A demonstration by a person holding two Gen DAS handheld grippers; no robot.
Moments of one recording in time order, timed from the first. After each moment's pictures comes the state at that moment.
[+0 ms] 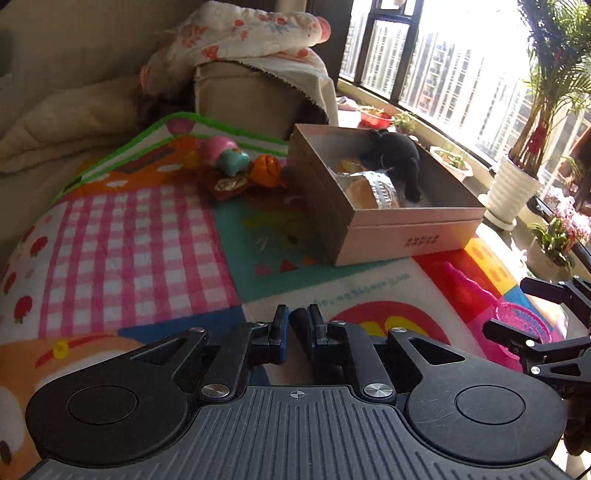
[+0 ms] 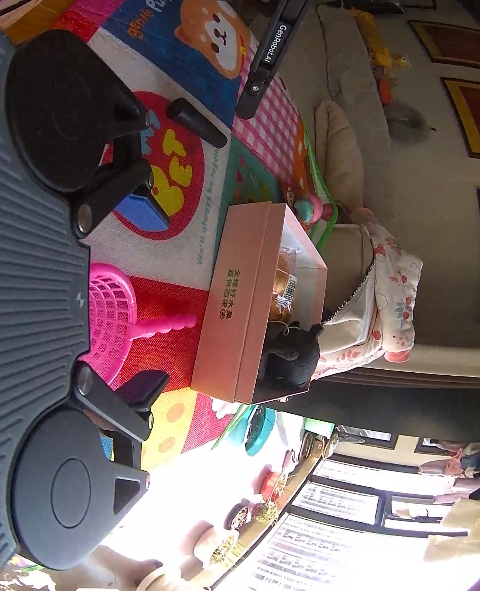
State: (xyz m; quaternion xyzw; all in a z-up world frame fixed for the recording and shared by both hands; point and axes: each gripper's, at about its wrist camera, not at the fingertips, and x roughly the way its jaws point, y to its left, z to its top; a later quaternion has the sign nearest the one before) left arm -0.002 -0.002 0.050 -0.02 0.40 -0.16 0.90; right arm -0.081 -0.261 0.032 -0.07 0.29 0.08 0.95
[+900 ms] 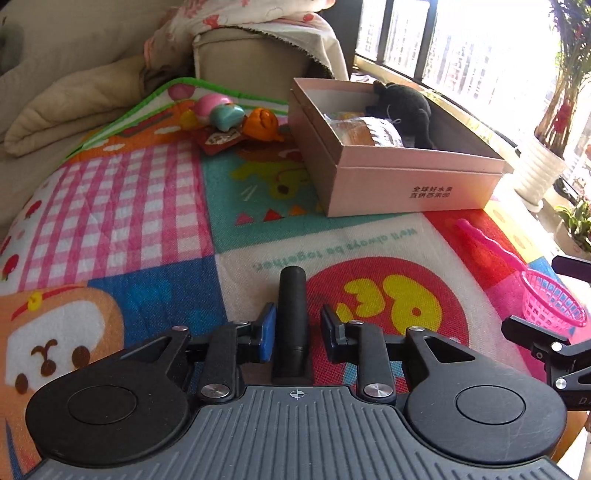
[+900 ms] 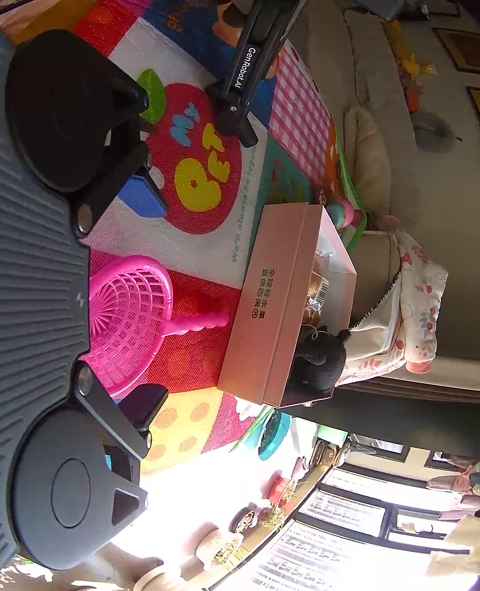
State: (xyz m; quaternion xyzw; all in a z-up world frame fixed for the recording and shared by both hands) left arm -0.014 -0.048 0.017 0.04 0.41 -0.13 0.90; right arm -0.085 -0.270 0.022 -0.09 0.32 0.09 0.94
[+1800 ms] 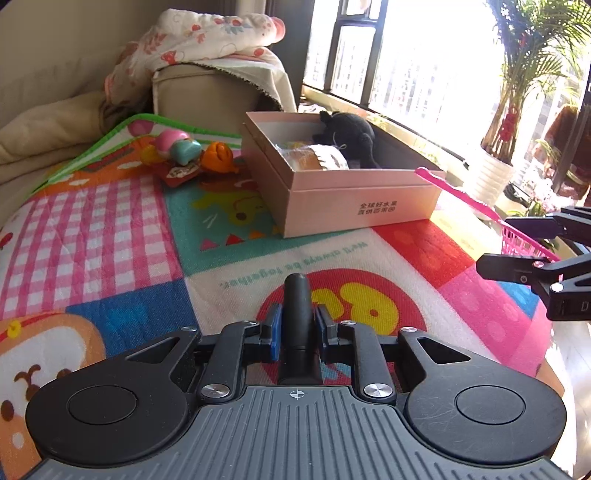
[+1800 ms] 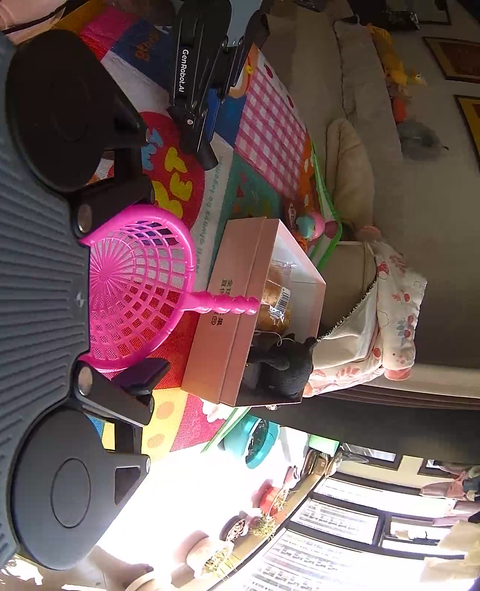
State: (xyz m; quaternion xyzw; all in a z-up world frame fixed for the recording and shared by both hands) left arm -0.026 -0.033 0.032 0.01 0.36 -0.21 0.91; right arm -0.086 -0.265 0.066 -0.08 0.30 0.11 0.94
